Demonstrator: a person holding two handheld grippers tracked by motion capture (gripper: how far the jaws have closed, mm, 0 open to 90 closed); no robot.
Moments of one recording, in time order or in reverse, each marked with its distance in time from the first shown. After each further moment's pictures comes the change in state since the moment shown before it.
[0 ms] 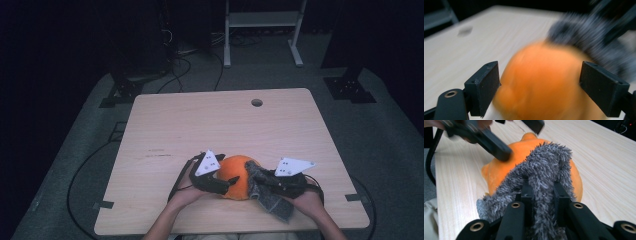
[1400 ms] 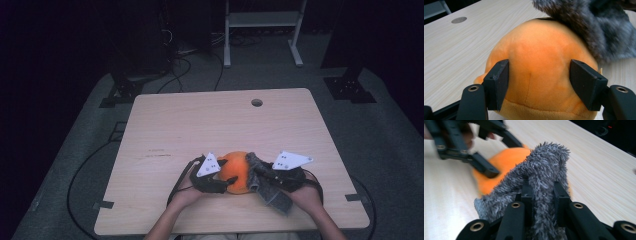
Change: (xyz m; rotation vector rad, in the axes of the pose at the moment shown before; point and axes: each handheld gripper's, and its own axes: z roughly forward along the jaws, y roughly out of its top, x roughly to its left) left arm 0.005 -0.014 0.005 -0.007 -0.030 -0.003; right arm -0.006 0.012 0.004 0.006 -0.102 -0.017
